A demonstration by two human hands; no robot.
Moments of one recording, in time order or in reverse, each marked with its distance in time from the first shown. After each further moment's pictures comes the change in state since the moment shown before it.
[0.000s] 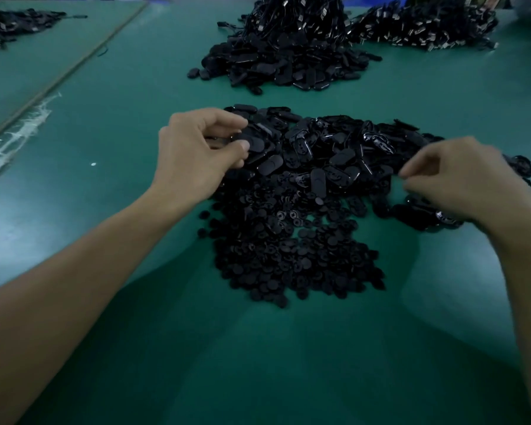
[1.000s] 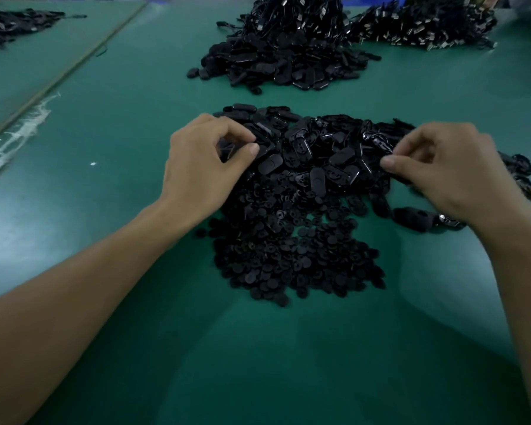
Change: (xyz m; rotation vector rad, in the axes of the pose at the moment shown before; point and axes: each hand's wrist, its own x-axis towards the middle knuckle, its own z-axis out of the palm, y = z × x) left_hand -0.009 -0.003 0.007 0.357 0.052 0.198; right_hand -0.005 -0.007 0.005 0.146 0.141 -0.197
